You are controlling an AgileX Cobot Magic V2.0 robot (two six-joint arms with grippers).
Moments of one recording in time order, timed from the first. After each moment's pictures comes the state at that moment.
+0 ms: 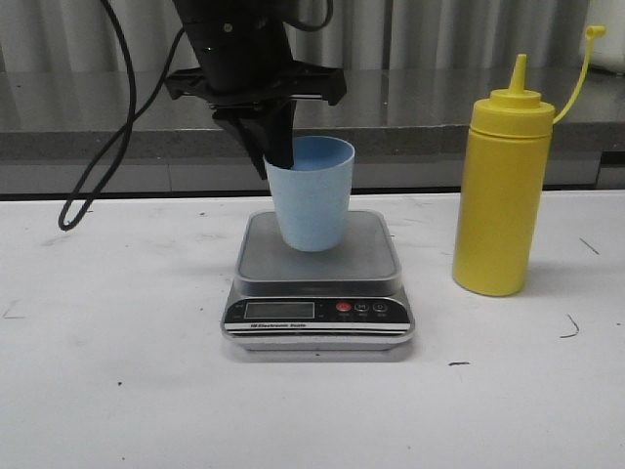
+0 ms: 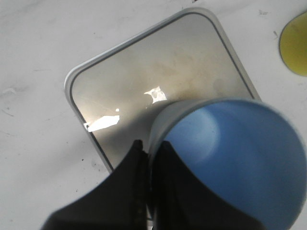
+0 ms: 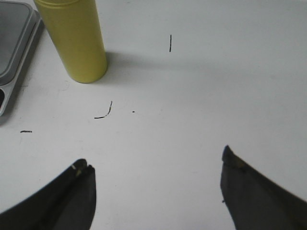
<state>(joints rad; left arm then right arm) -0.55 2.04 -1.81 -0.09 1.00 0.00 0.01 0.61 -0.58 0.03 0.72 -0.04</state>
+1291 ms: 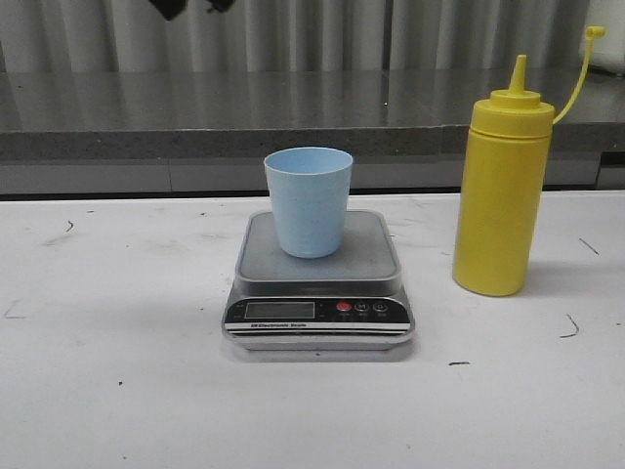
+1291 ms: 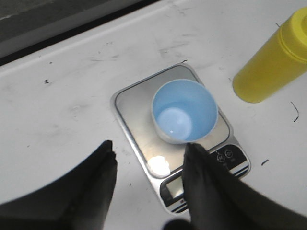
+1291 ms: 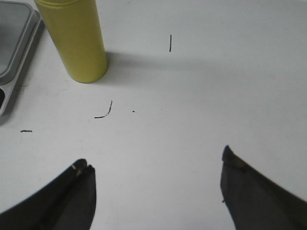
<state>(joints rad) -0.52 1.51 -1.46 -0.06 0.84 0.00 0.01 0.61 -0.58 0.03 0.72 -0.04</state>
